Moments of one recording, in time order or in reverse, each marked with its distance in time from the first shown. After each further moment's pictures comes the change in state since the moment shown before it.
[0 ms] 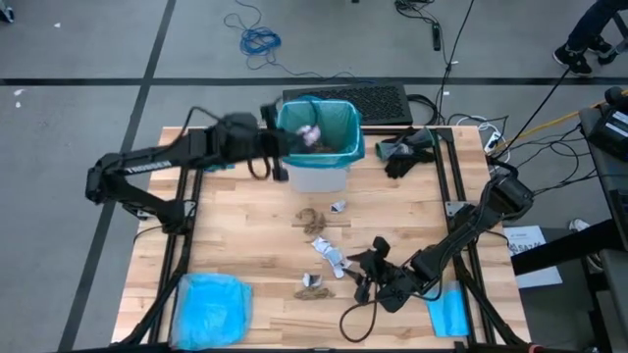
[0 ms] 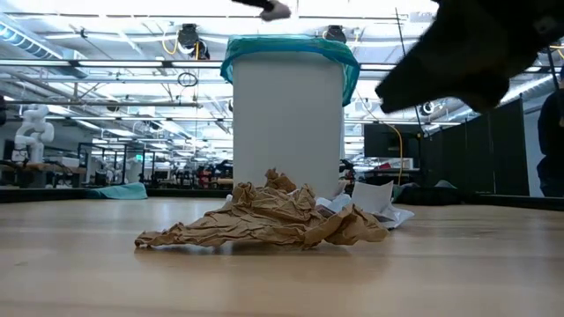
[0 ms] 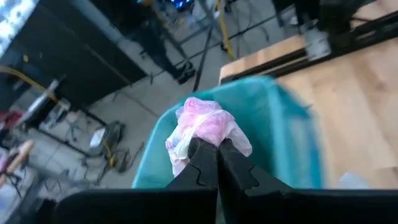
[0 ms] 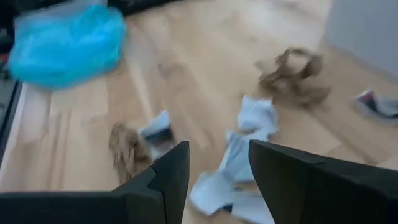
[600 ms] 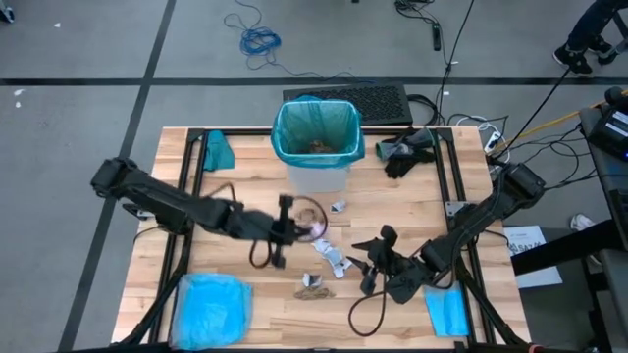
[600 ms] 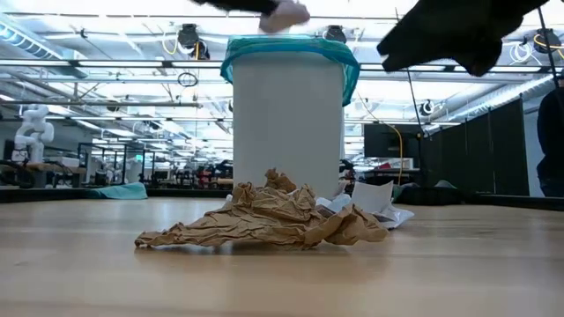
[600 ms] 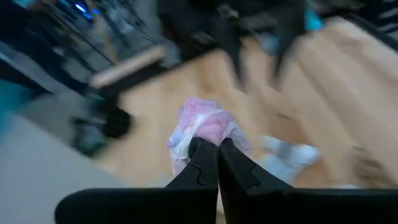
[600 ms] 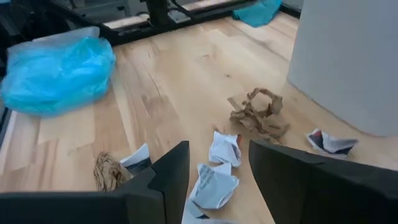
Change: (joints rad) left arm -0.527 0.054 -0.359 0.287 -0.144 -0.250; right arm -0.012 -0.152 -0.001 -0.116 0.084 -0.068
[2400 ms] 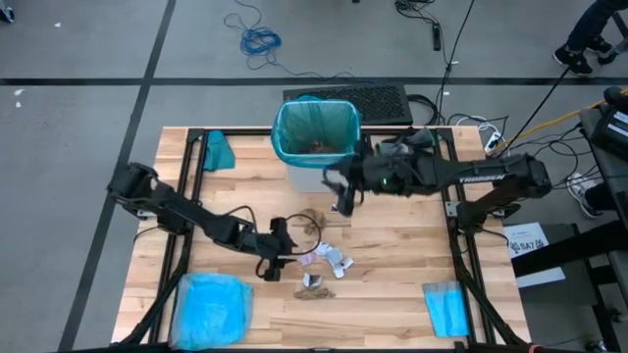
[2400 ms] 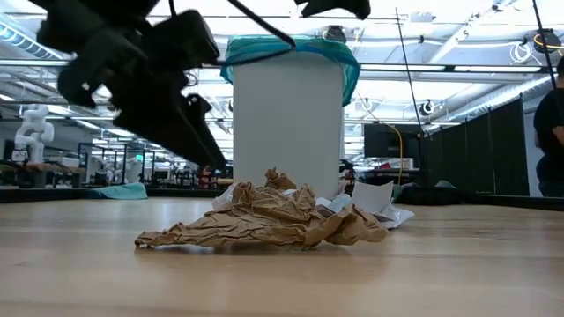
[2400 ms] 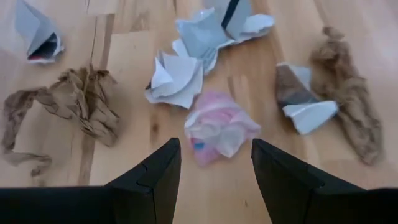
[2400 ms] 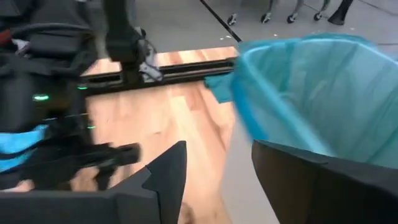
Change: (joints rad) left arm -0.058 0.209 -0.297 0.166 0.122 -0.481; right arm -0.595 -0.120 0.454 -0.262 -0.548 -0.668
